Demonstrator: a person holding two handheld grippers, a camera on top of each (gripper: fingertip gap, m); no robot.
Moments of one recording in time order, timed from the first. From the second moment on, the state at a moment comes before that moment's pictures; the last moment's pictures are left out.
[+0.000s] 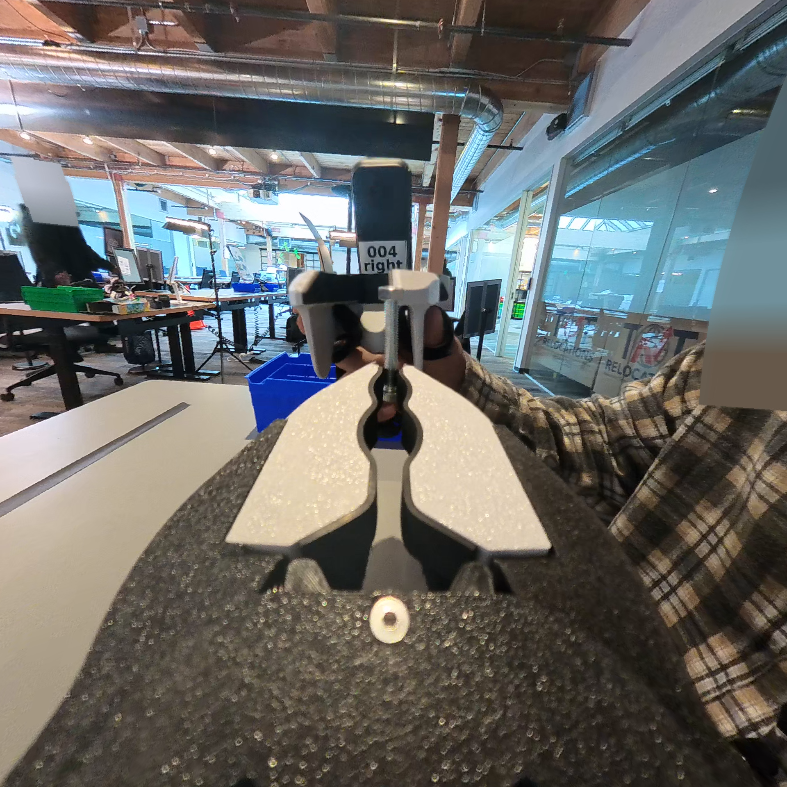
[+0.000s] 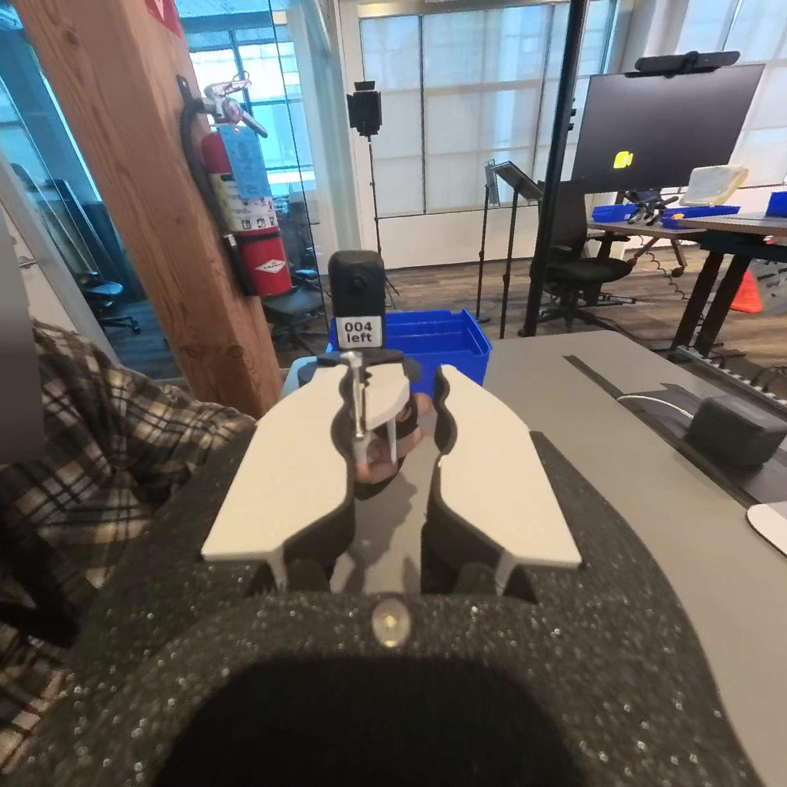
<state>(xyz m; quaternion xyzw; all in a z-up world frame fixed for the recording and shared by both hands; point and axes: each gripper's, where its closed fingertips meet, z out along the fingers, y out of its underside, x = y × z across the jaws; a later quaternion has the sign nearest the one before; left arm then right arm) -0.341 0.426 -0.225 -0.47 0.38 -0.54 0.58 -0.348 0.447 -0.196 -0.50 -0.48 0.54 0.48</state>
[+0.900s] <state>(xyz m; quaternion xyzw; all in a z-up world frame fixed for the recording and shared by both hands) -0.344 0.424 -0.220 -0.46 0.38 -0.56 0.58 -0.350 0.434 -0.189 -0.47 -0.50 0.55 0.48</state>
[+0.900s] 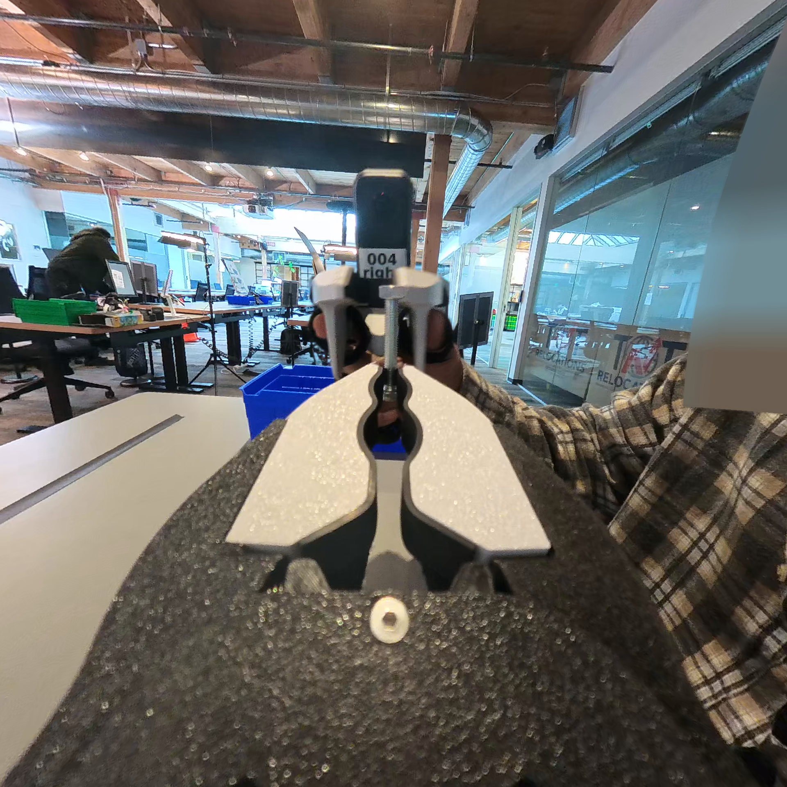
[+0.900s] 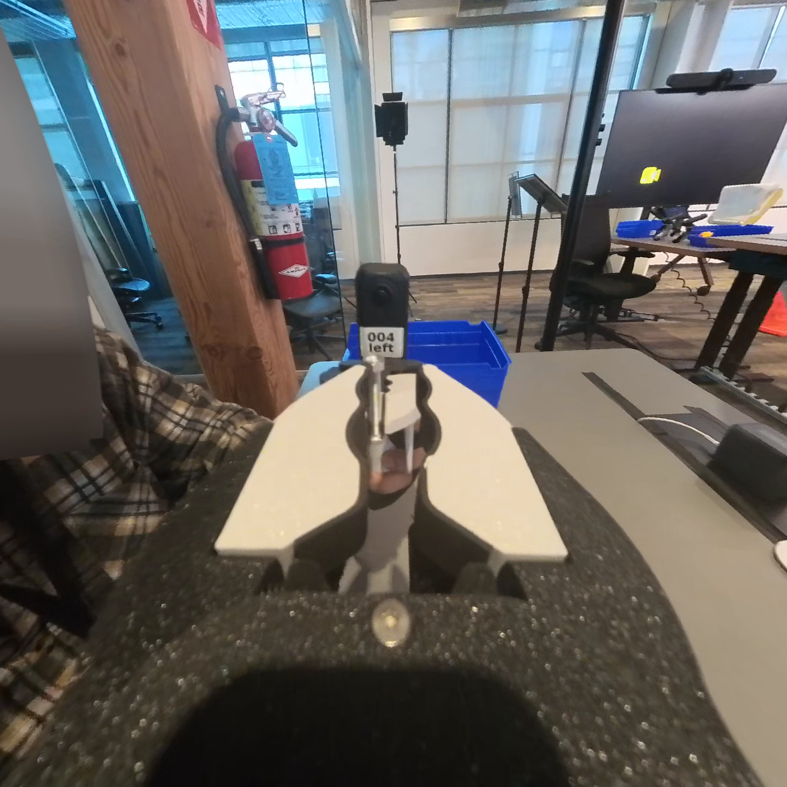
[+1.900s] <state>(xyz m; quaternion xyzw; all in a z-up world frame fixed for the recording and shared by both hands) -0.342 0.423 -0.221 -0.46 0.38 -0.55 0.58 -0.357 0.423 -0.180 -0.44 -0.50 0.58 0.47</state>
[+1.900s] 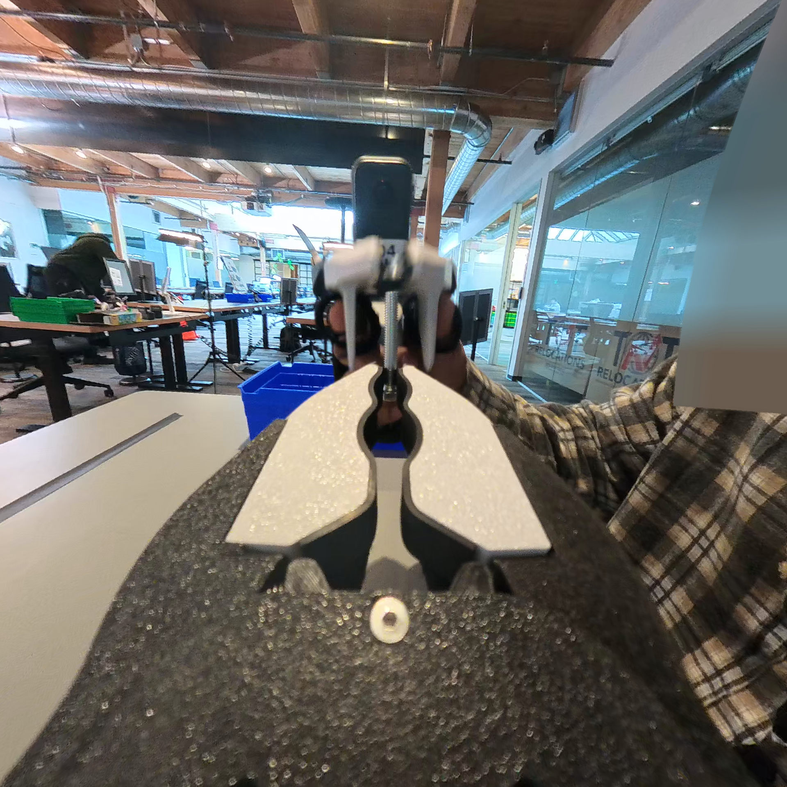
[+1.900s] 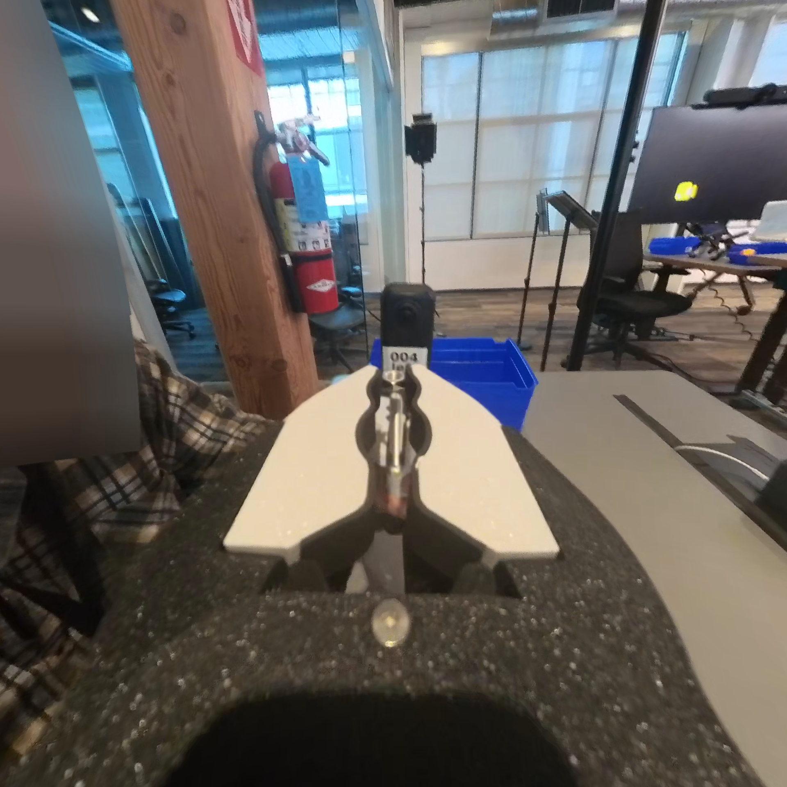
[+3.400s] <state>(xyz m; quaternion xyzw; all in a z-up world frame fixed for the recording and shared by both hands) -0.271 0.414 -0.261 -0.50 0.42 -0.57 0.50 -0.286 0.417 -0.232 -0.57 -0.47 0.47 0.49</state>
